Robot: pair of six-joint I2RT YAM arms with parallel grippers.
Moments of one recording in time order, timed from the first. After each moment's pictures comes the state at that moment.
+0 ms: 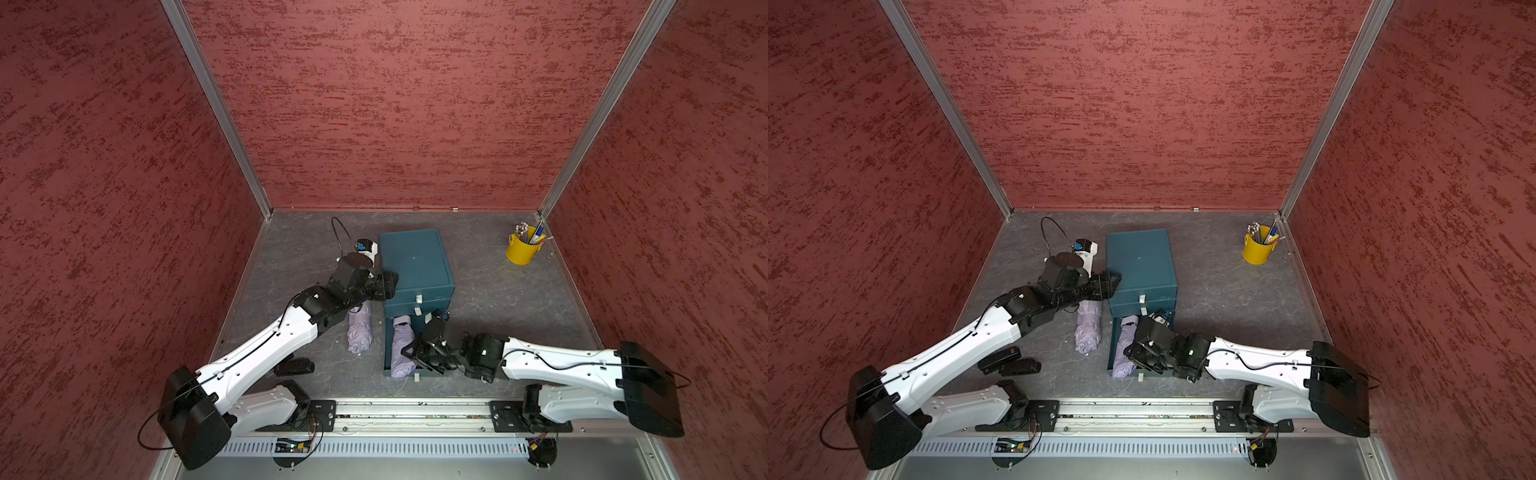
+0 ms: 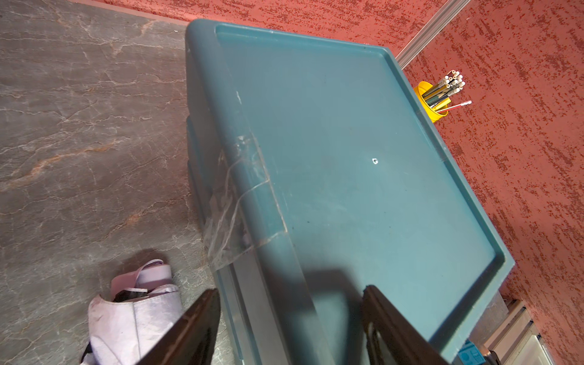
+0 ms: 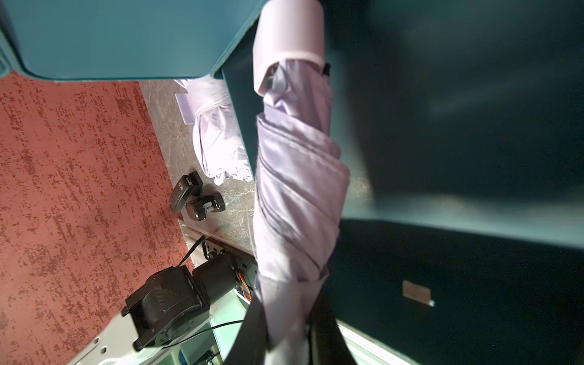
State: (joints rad) left arm -0.69 1.16 0.95 -0.40 -0.06 -0.56; right arm 1.16 1.25 0.69 -0.22 -0.04 1.51
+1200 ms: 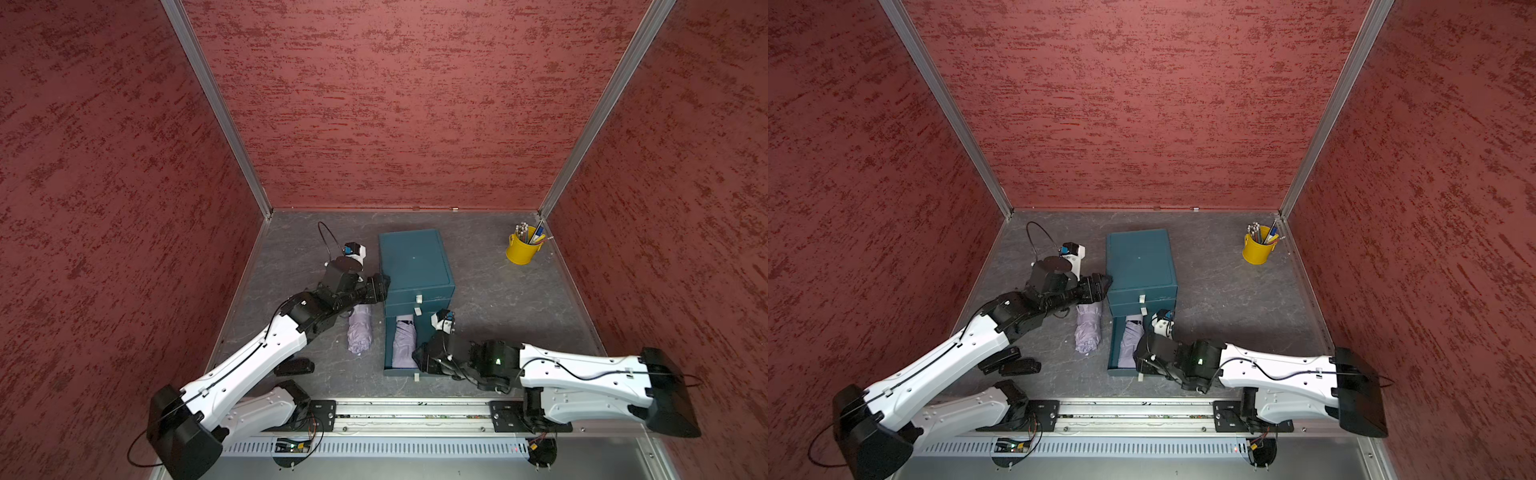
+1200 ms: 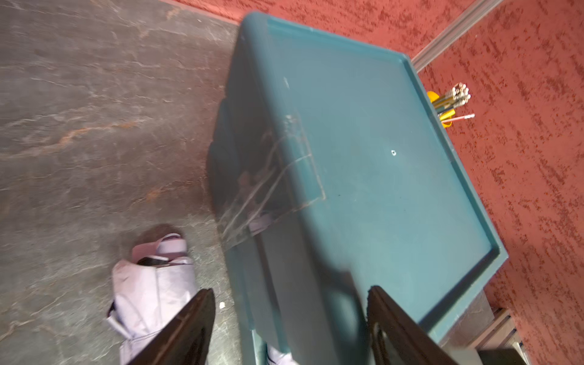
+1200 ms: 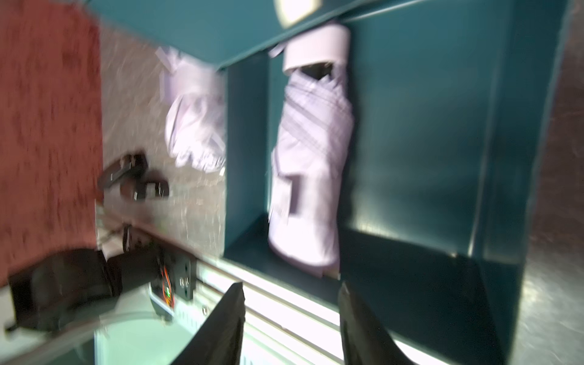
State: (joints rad) left arm -0.64 1.04 0.91 -0.48 -0.05 -0.63; right arm 1.33 1.11 0.75 -0.53 0.20 1.24
